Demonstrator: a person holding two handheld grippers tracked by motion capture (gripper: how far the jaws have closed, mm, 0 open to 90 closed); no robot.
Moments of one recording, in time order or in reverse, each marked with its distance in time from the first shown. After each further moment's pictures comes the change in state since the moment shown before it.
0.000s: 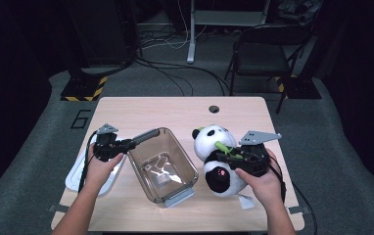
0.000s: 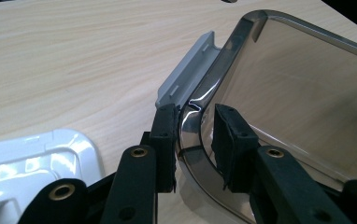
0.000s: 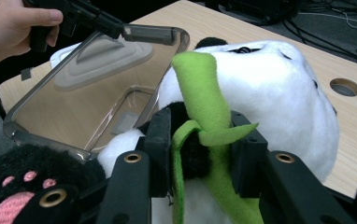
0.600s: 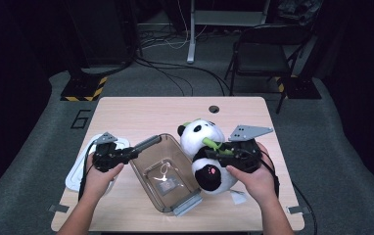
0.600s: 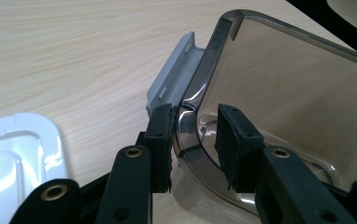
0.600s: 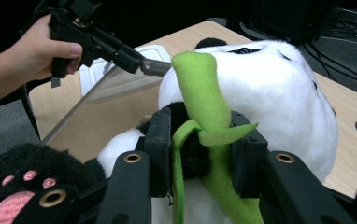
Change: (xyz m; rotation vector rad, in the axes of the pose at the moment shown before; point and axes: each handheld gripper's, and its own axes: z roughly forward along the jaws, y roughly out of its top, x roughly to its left) left arm -0.022 -0.014 -0.006 -0.024 -0.080 0.008; right arm 0.023 0.031 0.004 -0.038 0.076 -0.090
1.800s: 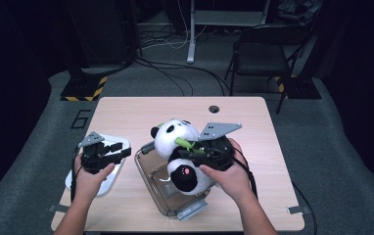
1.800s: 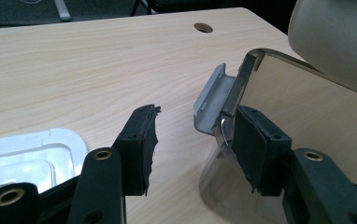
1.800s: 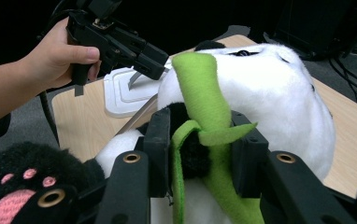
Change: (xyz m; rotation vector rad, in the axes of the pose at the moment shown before) left arm 0.008 -0.002 -0.034 -0.116 0.038 -0.015; right arm 0.037 0.033 0.040 0.003 0.067 -0.060
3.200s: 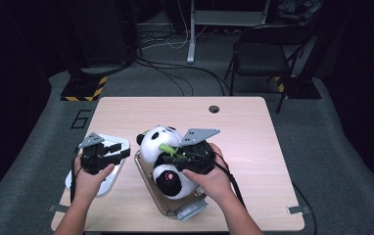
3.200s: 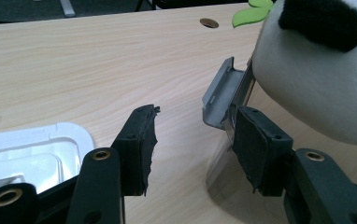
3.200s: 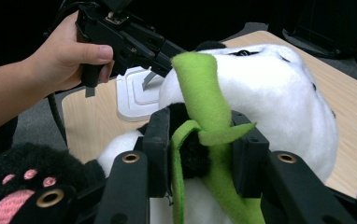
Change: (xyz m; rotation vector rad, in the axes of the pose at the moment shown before) left arm 0.003 -0.003 0.001 0.013 0.016 0.004; right arm 0.014 -0.006 0.045 0.011 0.059 0.004
